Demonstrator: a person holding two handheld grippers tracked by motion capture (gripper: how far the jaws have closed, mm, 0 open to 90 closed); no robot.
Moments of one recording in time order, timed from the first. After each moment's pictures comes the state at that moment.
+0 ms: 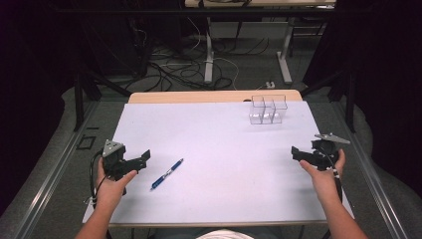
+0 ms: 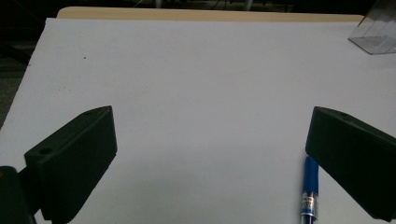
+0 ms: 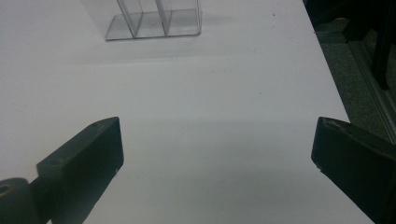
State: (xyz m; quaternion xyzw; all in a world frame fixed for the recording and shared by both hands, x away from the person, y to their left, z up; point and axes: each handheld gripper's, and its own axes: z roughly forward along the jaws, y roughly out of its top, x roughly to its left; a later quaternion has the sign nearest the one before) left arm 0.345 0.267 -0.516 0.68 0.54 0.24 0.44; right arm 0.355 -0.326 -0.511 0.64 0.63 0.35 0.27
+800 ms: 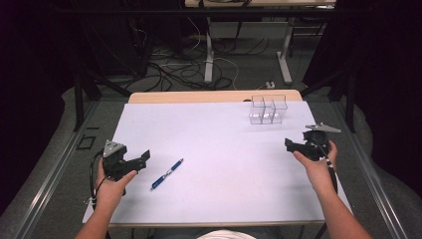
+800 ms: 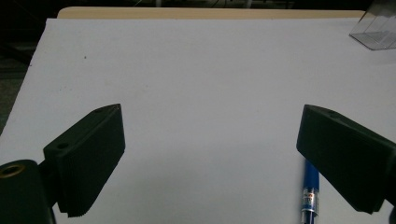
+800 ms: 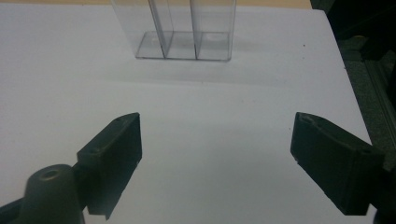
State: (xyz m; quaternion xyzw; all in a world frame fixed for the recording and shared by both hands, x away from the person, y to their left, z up) left arm 0.343 0.266 -0.515 0.68 0.54 0.24 0.43; right arm 0.376 -0.305 -0.492 0.61 0.66 0.36 0.27
